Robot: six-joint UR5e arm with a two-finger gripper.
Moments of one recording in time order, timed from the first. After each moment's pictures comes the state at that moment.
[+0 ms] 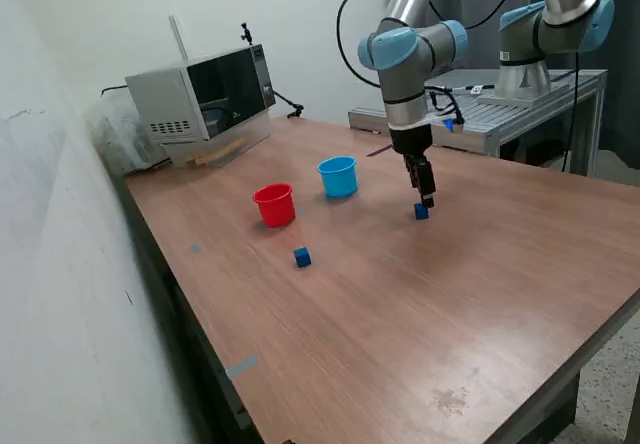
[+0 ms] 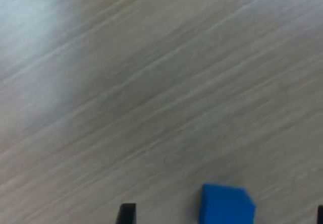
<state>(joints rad) 0.06 -0.94 1.70 -2.25 -1.55 3.76</state>
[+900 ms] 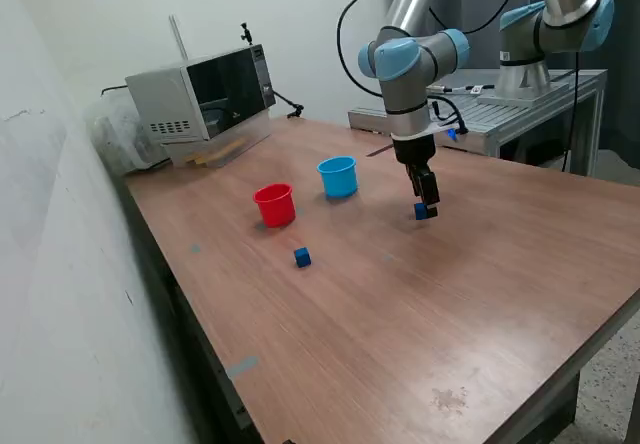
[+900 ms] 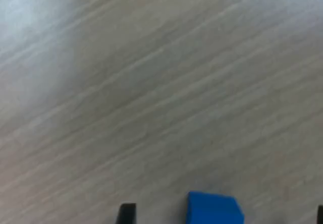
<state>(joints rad) 0.07 -0.90 1.67 -2.26 -1.55 3.76</state>
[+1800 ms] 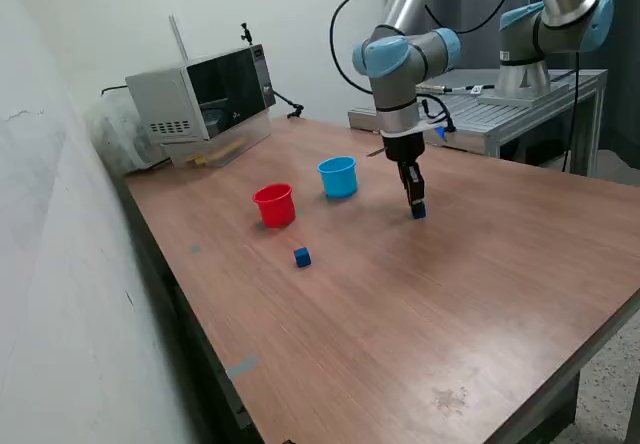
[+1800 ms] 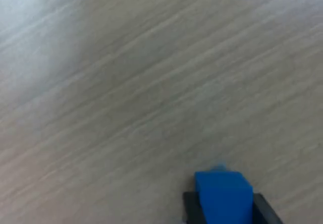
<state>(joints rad) 0.04 -0.91 1.67 -2.26 -1.56 3.75</state>
